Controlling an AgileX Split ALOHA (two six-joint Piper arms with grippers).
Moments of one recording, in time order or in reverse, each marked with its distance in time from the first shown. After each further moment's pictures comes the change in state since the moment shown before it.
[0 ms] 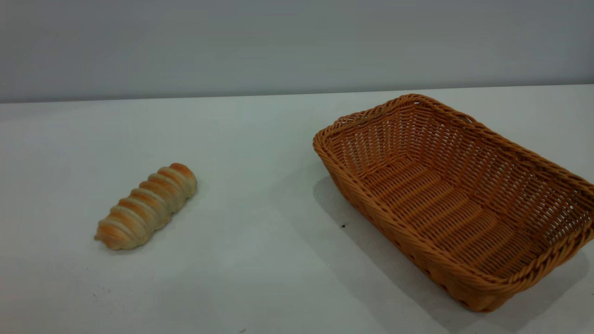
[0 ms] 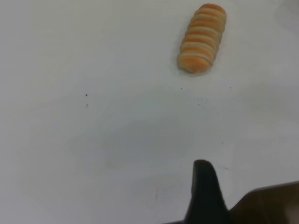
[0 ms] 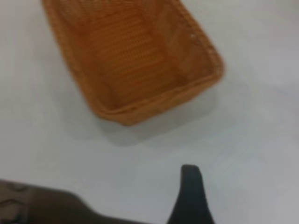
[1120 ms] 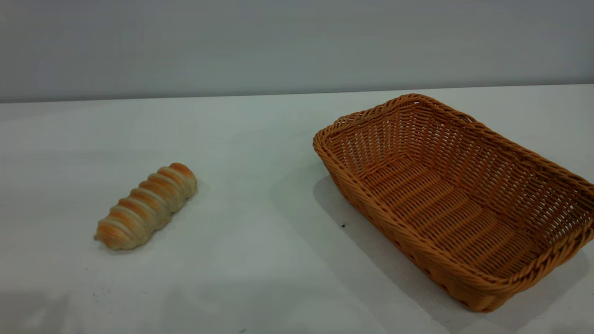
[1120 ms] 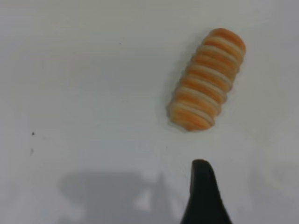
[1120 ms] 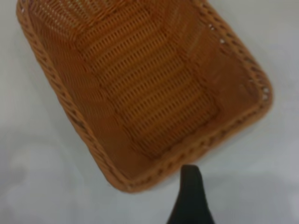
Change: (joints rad) left arm 0.000 1.080 -0.029 -0.076 -0.855 -0.143; right arm 0.143 0.809 -0.025 -0.120 -0.583 0.346
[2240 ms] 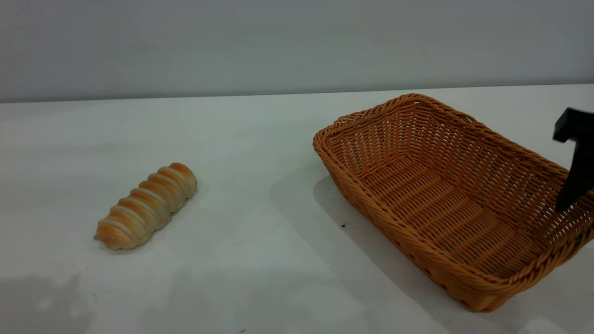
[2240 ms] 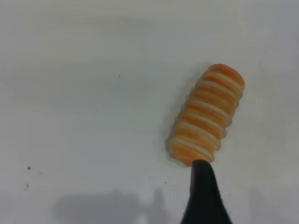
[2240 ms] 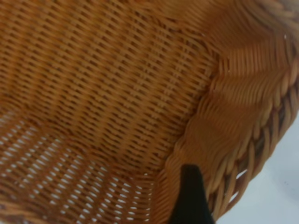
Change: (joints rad) left arm 0.000 0.042 0.000 -0.010 -0.122 0.000; right arm -0.084 0.696 -0.117 0.117 -0.195 0.298
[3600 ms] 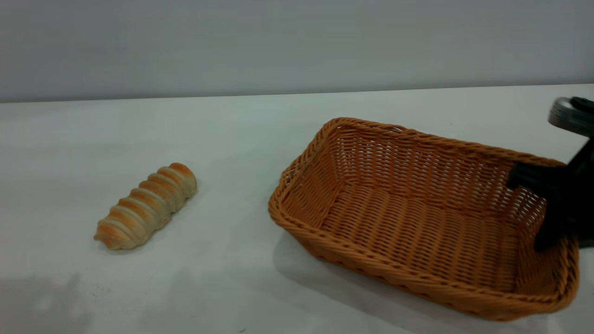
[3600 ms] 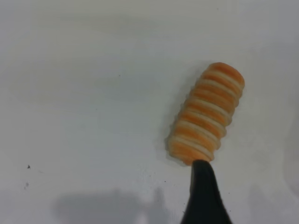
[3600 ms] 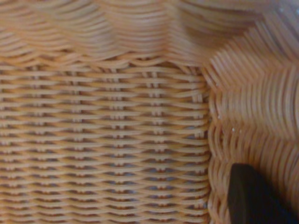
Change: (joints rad) left arm 0.000 0.000 0.000 0.000 0.004 0.000; right arm 0.005 0.320 -0.078 0.173 -0.220 -0.220
